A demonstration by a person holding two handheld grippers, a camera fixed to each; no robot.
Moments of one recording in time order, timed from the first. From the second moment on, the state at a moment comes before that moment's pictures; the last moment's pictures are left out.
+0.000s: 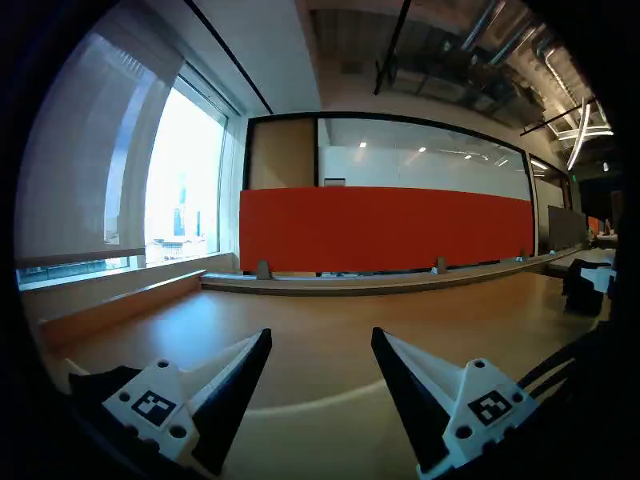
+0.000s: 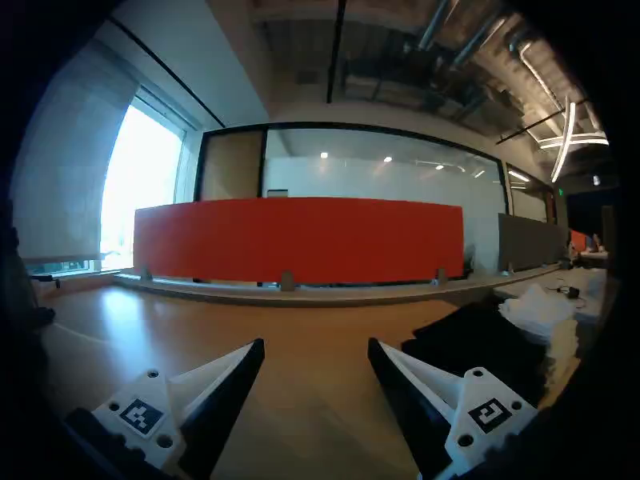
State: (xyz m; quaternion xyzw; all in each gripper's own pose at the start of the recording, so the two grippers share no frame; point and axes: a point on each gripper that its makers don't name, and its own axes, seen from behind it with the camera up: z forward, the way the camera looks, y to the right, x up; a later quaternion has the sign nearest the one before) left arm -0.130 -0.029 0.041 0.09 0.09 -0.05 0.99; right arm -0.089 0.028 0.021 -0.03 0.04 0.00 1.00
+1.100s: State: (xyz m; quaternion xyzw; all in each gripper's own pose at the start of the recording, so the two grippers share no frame) left arm -0.130 -0.028 0.042 0.09 0.09 -0.05 0.99; right arm -0.091 0.027 0.022 -0.02 0.03 0.01 1.00
